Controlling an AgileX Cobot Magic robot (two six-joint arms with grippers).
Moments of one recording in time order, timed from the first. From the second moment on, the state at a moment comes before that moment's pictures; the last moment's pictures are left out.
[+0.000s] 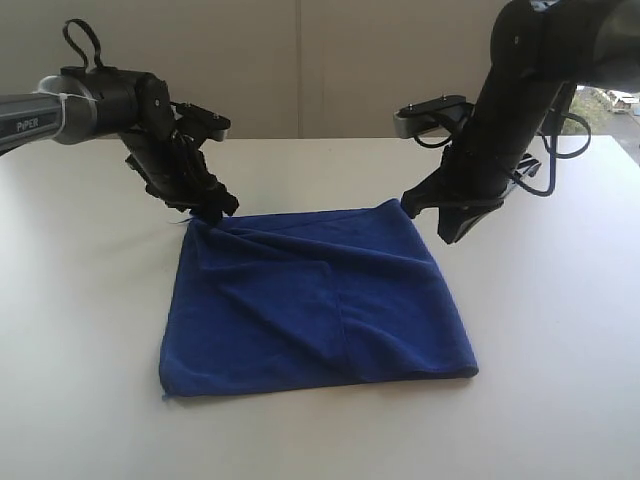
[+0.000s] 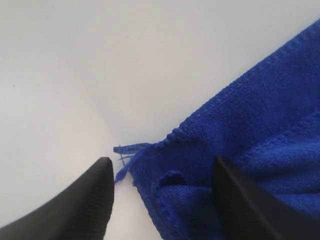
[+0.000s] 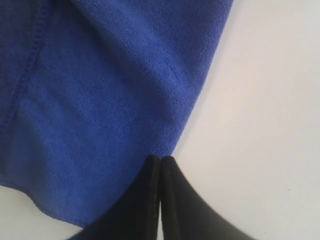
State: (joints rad) left arm -0.33 2.31 -1.95 -0.06 0.83 0.29; right arm 0.12 1.98 -1.62 0.12 1.12 -0.31
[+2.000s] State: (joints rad) left arm -0.31 2.27 -1.95 -0.34 0.93 0.53; right arm 0.23 2.24 -1.64 0.75 0.80 -0.82
